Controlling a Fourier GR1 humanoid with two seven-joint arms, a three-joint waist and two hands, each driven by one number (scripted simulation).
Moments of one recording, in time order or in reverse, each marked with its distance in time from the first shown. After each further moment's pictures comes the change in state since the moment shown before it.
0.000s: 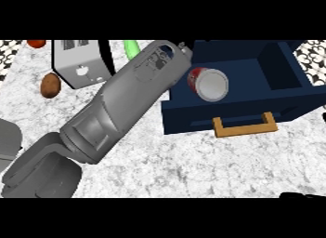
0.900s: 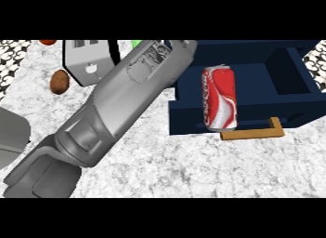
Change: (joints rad) left arm 0.028 0.000 0.182 -0.174 -0.150 -0.076 0.118; right arm 0.072 0.015 -0.010 -0.045 -0.011 0.004 -0.006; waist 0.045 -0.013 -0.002
